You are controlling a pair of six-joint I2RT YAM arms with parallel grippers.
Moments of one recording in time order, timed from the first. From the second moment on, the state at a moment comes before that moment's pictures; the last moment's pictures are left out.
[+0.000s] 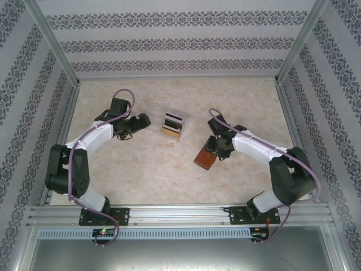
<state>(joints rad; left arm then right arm) -0.16 1.58 1.04 -0.45 0.25 -0.61 0.47 1.51 0.89 -0.67 -0.04 0.87</state>
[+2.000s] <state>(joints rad) -0.50 1.79 0.93 -0.19 0.61 -0.89 0.62 1.75 1.02 -0.56 -0.21 0.78</state>
